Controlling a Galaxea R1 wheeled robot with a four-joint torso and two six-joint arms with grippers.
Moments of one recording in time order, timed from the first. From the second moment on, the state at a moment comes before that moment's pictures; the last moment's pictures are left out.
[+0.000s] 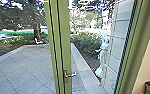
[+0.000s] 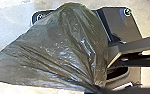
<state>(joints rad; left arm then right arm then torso) 1.59 2.85 -2.53 0.15 -0.07 -0.03 -1.65 2.87 -2.54 -0.22 0.07 0.11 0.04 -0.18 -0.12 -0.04</state>
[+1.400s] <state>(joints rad) 1.59 2.84 -2.53 0.16 -0.07 -0.03 -1.66 2.85 -2.54 -0.21 0.07 0.12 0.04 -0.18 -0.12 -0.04</state>
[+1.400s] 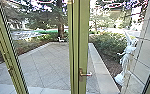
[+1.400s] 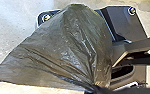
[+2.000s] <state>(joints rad) 1.59 2.84 -2.53 0.16 -0.07 -0.03 -1.66 2.86 -2.55 -0.21 0.07 0.12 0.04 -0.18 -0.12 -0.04</state>
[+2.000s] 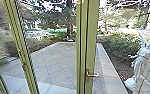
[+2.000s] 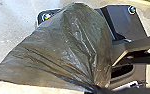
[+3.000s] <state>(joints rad) 1.59 2.84 -2.53 0.17 -0.07 -0.03 -1.66 2.87 -2.55 -0.22 0.07 0.12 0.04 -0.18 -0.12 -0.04</state>
